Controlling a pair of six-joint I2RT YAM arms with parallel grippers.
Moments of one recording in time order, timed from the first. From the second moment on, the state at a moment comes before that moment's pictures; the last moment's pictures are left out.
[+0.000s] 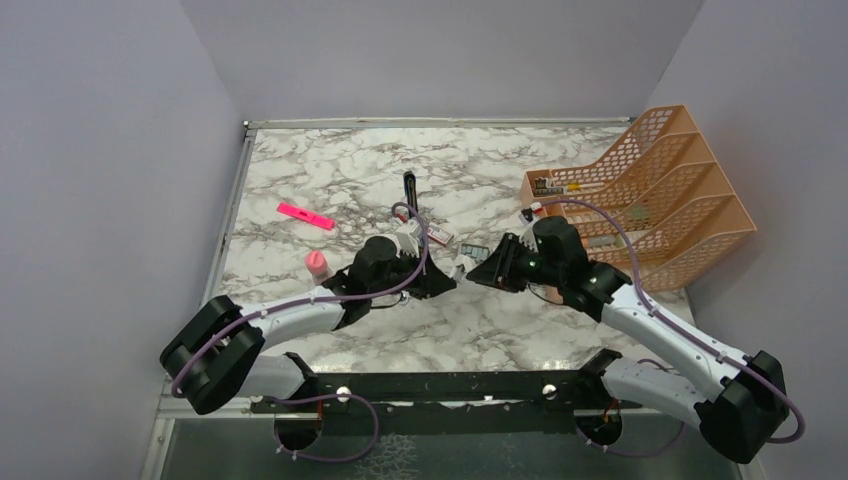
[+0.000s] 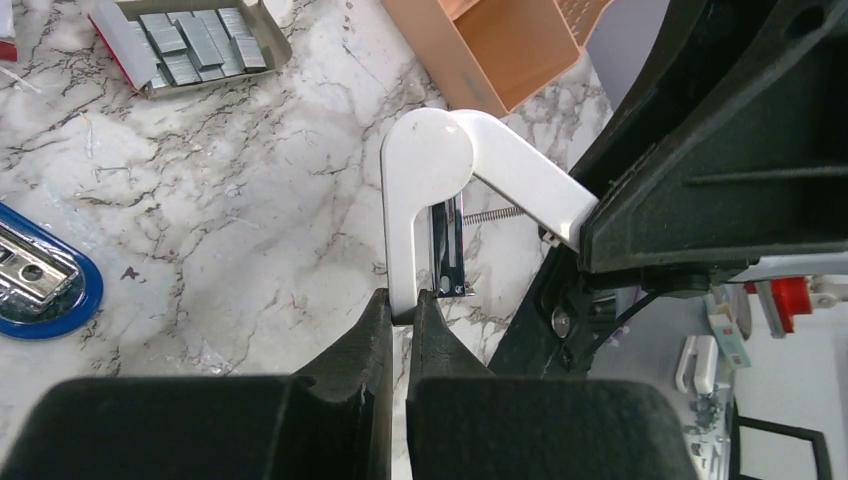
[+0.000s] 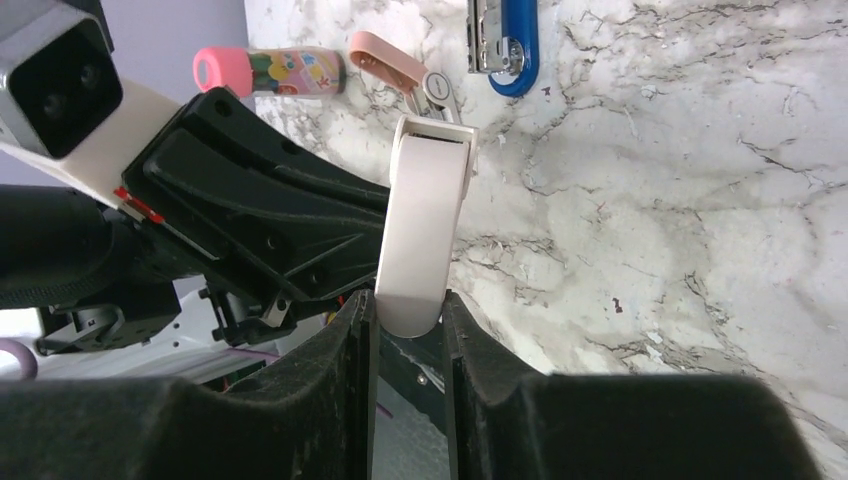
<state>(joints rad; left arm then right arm) -0.78 1.30 0.50 0.47 0.37 -0.72 0.65 0.99 0.68 -0.27 -0.28 0.95</state>
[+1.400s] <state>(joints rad) -0.78 1.26 0.55 0.32 0.37 -0.56 0.57 1.15 0.64 -0.04 -0.35 0.90</state>
